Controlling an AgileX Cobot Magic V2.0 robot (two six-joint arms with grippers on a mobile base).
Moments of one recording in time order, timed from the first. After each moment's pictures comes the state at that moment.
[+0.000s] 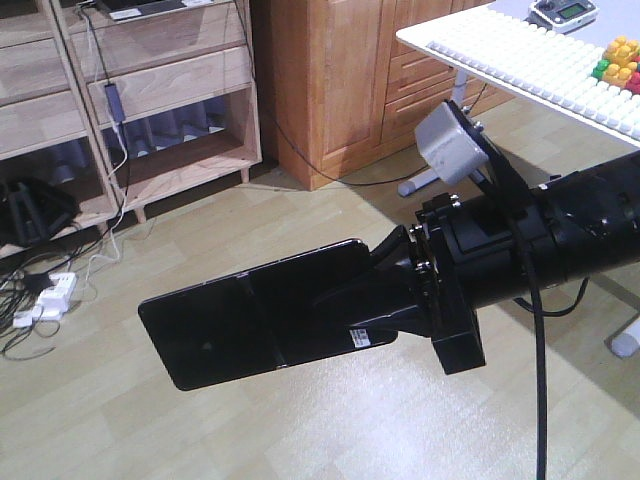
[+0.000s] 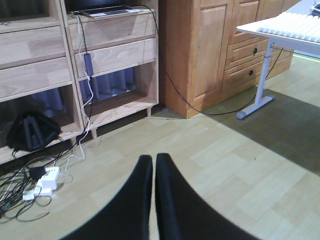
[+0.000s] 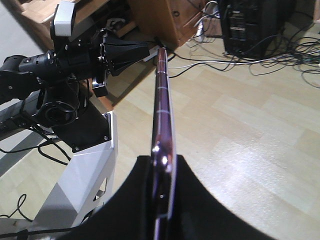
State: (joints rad) left arm 0.01 -0.02 0.03 -0.14 0.28 0.14; right arm 0.31 1.36 -1.07 1.15 1.21 -1.20
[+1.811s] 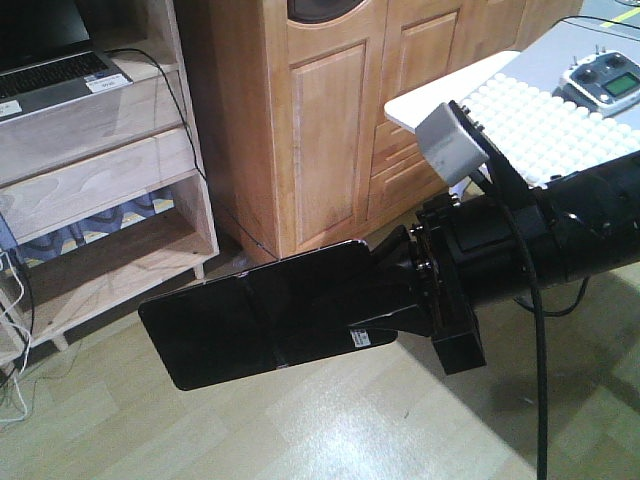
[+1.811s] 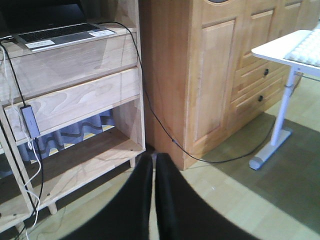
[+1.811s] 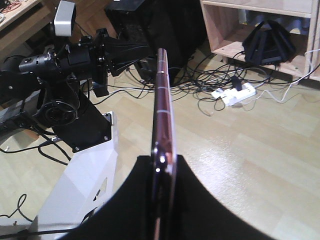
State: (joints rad) left arm 0.01 -0.02 0.03 -0.14 0.28 0.14; right arm 0.31 1.36 -1.07 1.15 1.21 -1.20
